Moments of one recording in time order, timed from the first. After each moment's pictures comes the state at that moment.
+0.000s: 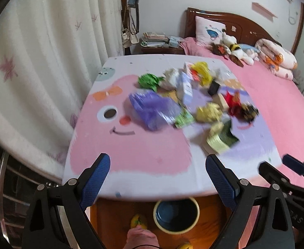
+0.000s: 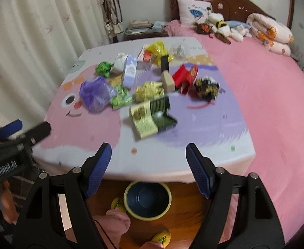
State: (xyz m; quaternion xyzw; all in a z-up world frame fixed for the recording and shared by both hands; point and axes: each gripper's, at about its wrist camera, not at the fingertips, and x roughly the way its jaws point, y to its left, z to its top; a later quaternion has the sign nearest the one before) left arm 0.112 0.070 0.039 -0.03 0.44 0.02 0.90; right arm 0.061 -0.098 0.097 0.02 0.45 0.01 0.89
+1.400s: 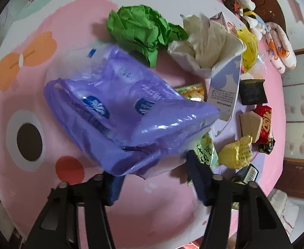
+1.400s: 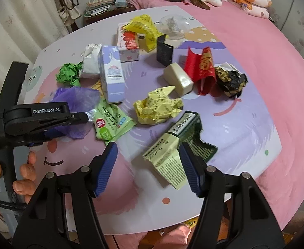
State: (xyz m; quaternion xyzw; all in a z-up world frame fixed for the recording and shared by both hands) left arm 0.408 0.108 -0.141 -0.19 0.67 -0.10 0.71; right arm 0.231 -0.041 0.022 0.08 0.54 -0.11 0.83
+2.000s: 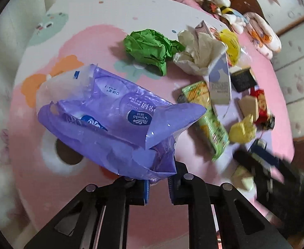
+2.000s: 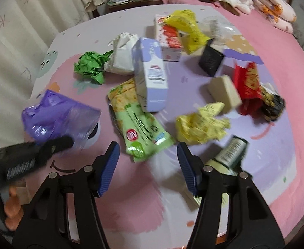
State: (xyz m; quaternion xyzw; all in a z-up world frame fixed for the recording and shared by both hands) left arm 0.358 0.168 -0.108 -0.11 0.62 -0.15 0.77; right arm 0.289 -0.001 -0.010 0.05 0.56 -0.03 0.83
